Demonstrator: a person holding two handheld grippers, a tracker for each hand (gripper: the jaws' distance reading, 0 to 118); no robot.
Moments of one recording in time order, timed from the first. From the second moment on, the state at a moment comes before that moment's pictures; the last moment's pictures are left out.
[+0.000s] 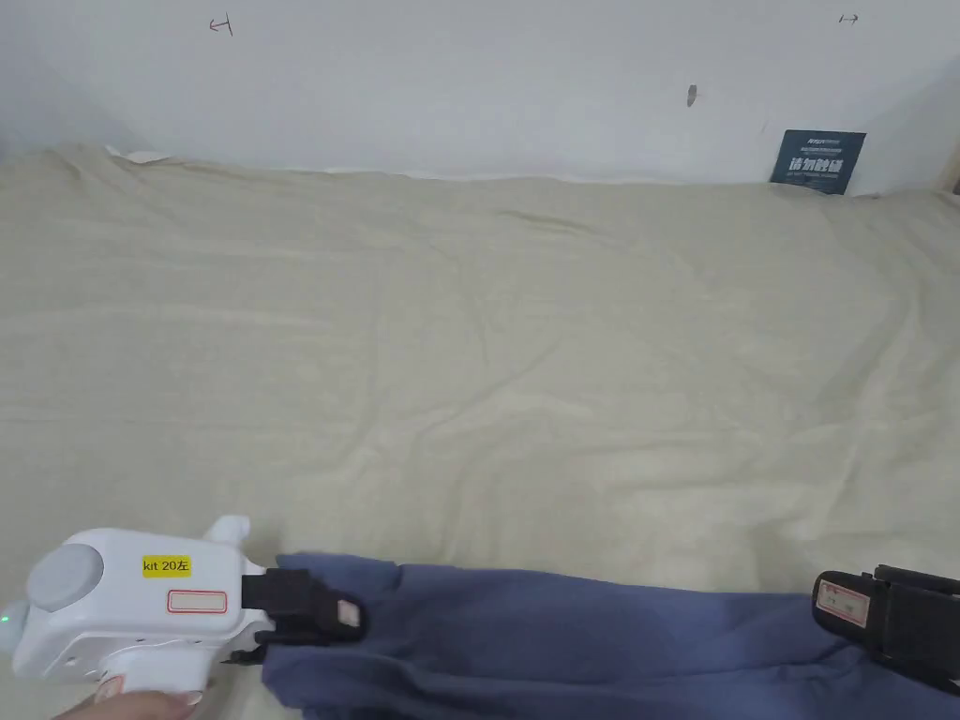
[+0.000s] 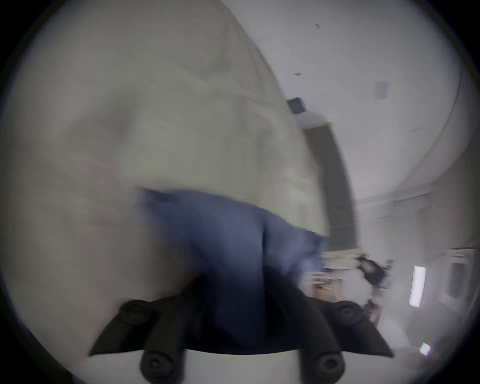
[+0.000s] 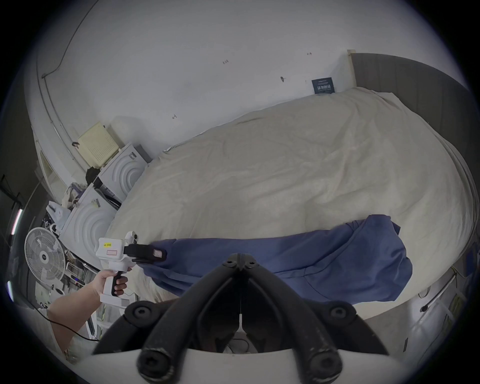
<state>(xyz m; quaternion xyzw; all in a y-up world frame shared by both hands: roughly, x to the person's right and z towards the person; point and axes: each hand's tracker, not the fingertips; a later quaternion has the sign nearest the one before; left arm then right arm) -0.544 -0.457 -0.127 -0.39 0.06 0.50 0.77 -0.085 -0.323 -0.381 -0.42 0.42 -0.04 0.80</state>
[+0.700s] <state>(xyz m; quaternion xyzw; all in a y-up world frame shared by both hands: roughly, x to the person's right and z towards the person) -0.421 -0.396 -0.229 -0.48 0.04 0.37 0.80 -0.049 -0.336 -0.373 -0.42 0.44 -0.08 0.79</state>
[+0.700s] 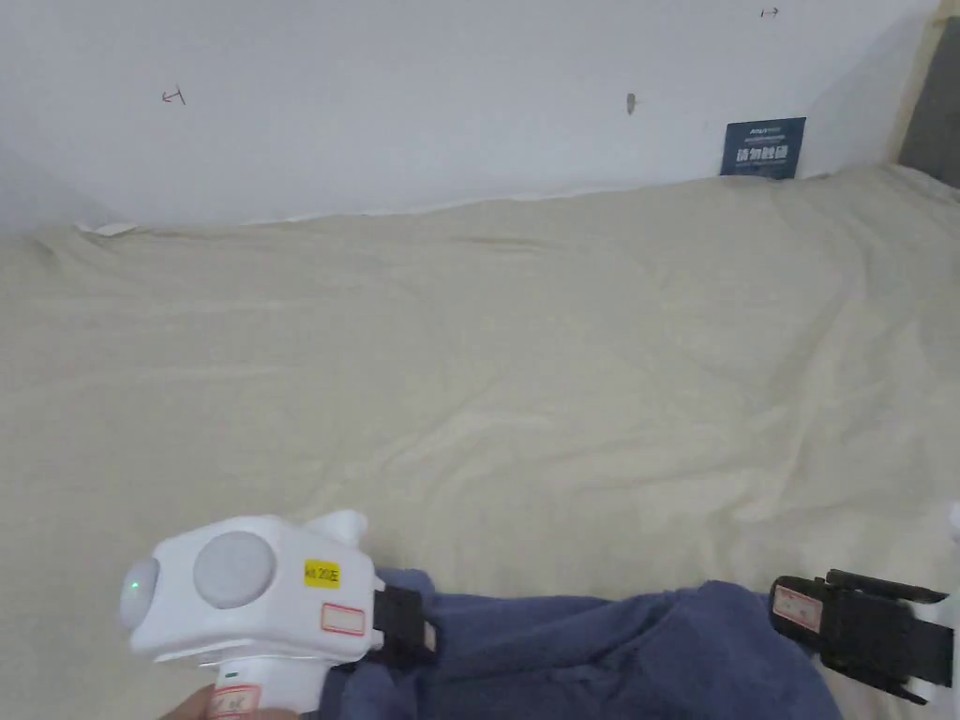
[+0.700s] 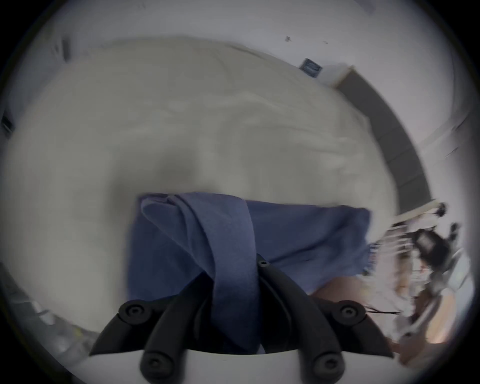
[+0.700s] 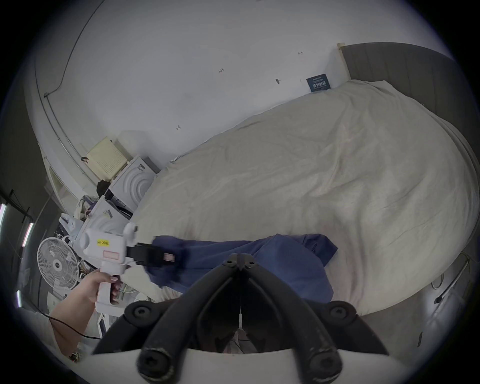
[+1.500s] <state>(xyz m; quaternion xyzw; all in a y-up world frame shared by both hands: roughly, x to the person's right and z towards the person) -0.373 -0.414 -0.248 -0.52 0.08 0.27 0.81 -0.041 -0.336 -0.378 -0.41 0.45 -0.09 0.79</state>
